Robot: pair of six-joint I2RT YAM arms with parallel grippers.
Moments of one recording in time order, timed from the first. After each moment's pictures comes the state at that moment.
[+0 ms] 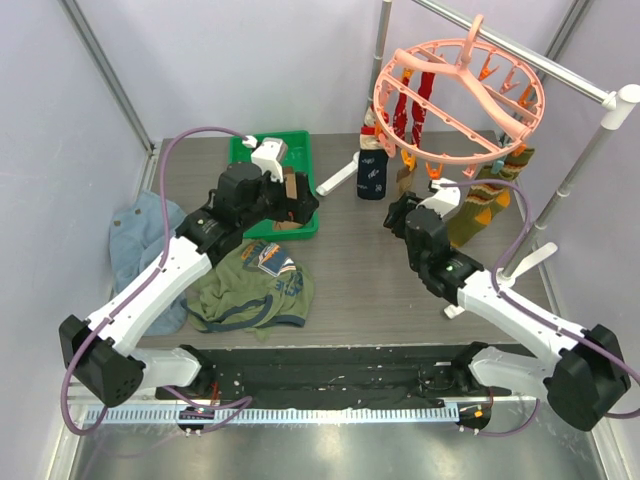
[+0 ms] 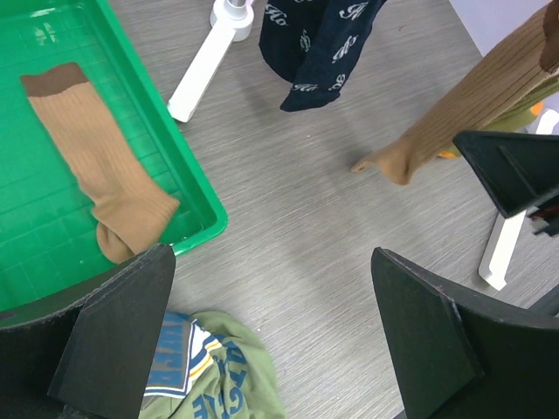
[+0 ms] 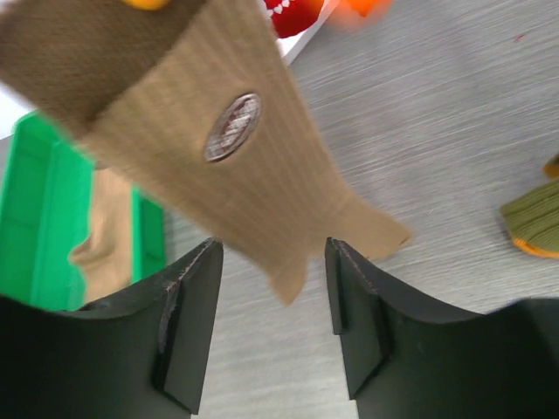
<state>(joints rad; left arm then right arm) -0.60 1.26 1.23 -0.34 -0.01 -0.31 0.62 1.09 0.73 0.07 0.65 0.56</state>
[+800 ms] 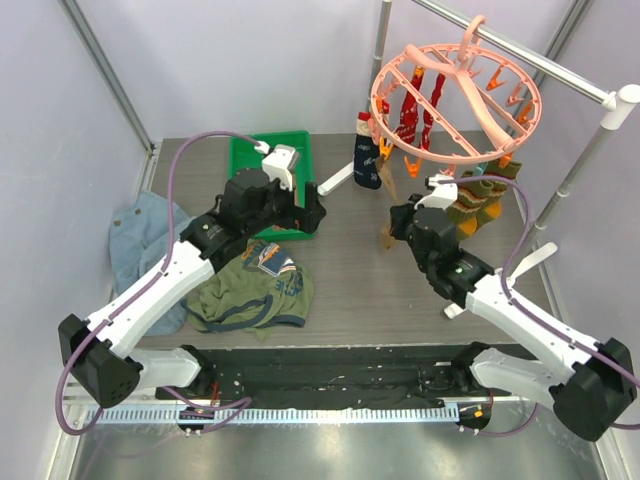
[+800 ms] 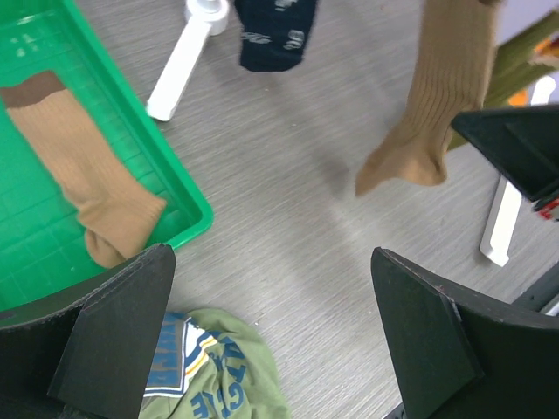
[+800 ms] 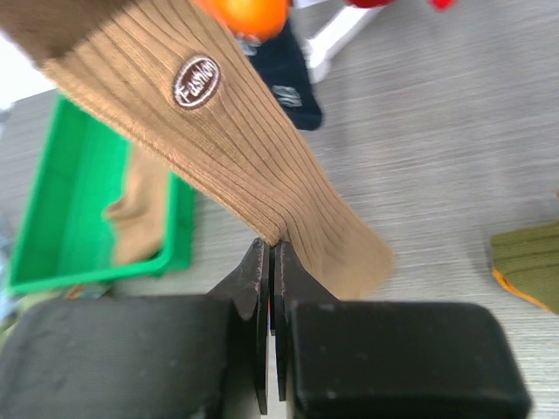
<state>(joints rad) -0.65 1.25 1.21 -0.33 -0.01 -0.27 0.62 1.06 0.75 0.05 0.53 0.49</state>
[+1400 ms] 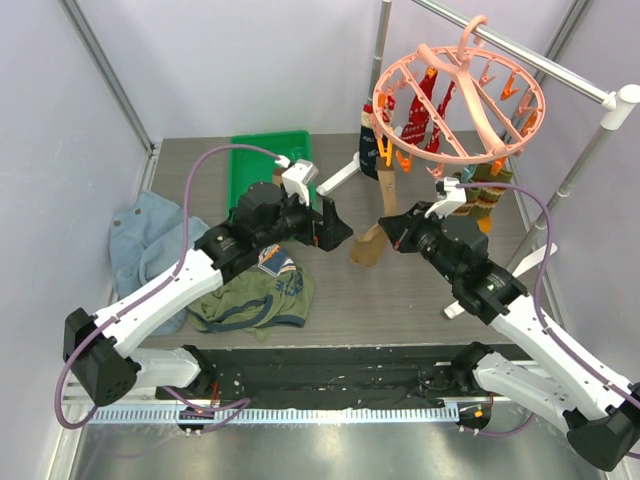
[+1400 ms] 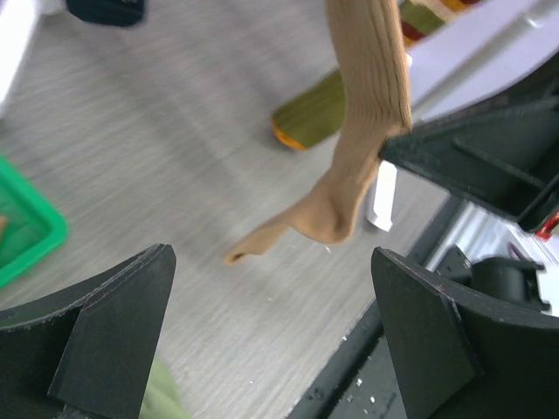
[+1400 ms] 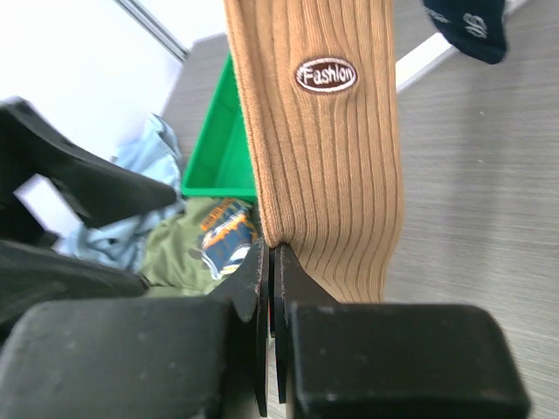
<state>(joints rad) -0.75 1.25 1.13 -0.18 0.16 -0.40 0.62 0.84 0.80 -0.15 0.14 0.59</state>
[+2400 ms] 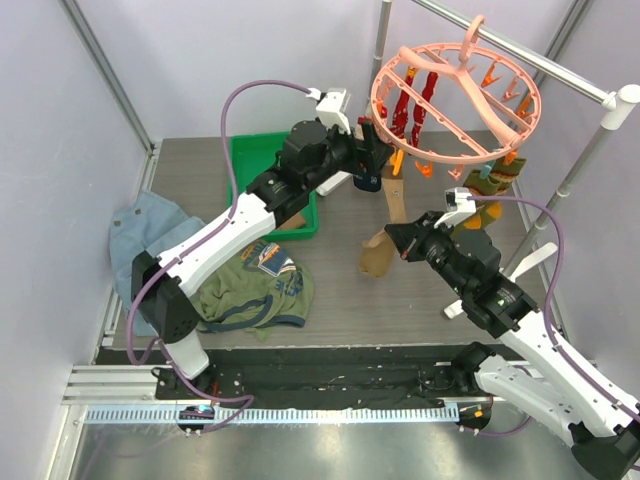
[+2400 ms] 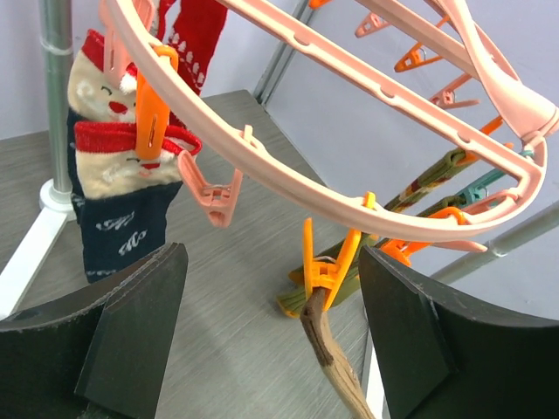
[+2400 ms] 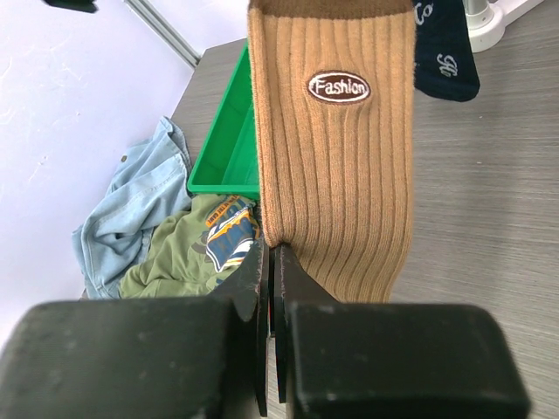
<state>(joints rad) -0.77 1.71 1.70 -0.03 -0.01 -0.43 0.62 0.71 0.74 -0.16 0.13 0.58</state>
